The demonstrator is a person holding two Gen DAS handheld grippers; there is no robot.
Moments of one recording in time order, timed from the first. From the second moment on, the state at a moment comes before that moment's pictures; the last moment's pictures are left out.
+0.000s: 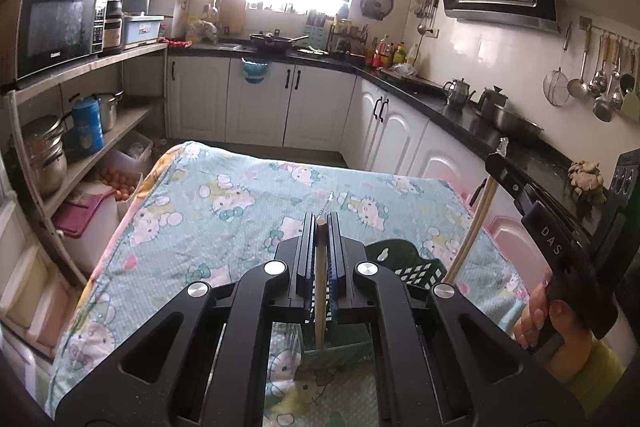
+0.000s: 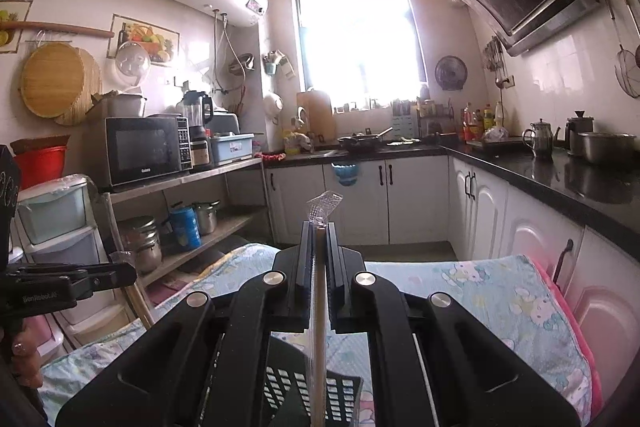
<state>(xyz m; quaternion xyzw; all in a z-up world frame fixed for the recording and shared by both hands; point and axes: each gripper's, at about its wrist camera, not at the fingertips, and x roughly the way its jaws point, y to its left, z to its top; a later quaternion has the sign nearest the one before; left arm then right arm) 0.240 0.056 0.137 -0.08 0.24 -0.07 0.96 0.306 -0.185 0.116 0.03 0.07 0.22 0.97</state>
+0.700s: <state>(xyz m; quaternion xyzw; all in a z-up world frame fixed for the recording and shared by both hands) 0.234 0.060 0.116 -0.08 0.26 -0.06 0.96 0.281 -0.226 0.082 0.07 0.13 0.19 0.97</state>
